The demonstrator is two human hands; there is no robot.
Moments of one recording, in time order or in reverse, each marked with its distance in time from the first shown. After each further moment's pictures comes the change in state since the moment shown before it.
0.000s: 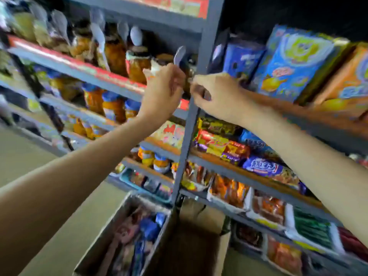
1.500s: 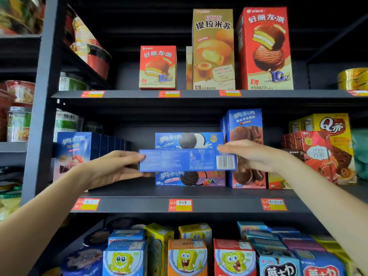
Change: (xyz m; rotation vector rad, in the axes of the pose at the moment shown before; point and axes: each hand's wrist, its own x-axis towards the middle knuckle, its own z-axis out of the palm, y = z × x) left_hand 0.240 0.292 0.089 -0.723 -0.723 -0.049; right_hand -0.112 0.243 -0.401 0.578 0.269 0.525
